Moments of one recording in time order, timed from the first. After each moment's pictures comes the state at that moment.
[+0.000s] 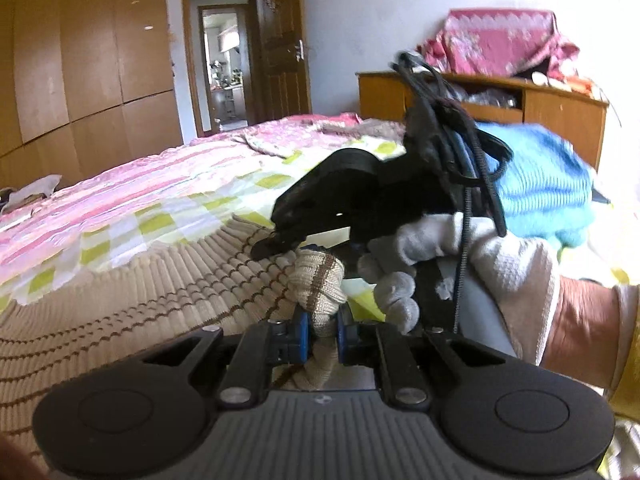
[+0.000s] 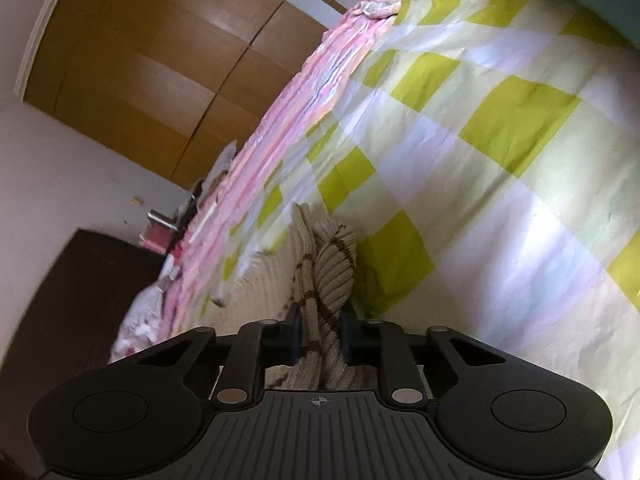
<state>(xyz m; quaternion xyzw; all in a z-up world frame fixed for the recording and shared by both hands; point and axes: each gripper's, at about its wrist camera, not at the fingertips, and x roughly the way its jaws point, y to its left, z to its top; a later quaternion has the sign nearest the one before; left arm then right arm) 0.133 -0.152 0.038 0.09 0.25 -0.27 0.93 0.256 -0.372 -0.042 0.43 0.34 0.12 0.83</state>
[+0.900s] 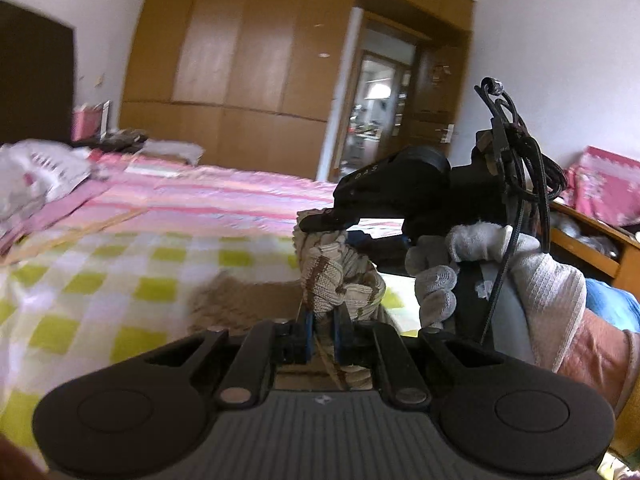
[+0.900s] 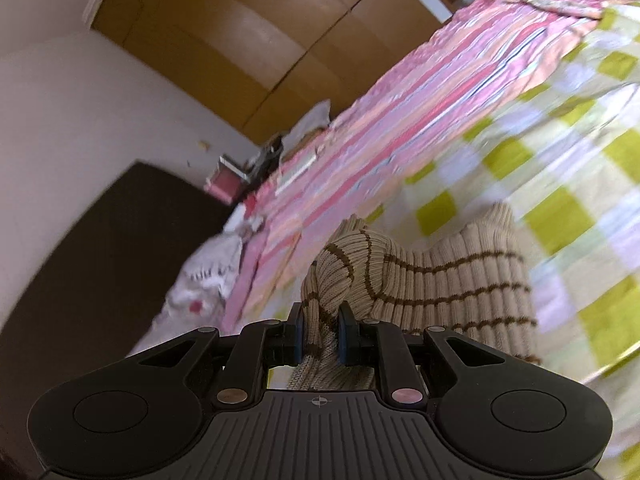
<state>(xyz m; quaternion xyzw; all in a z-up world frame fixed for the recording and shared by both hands) 0.135 0.066 0.062 -0.10 0.20 -0.10 0.97 0.295 -0.136 0.052 0.33 0.35 0.21 0.85</state>
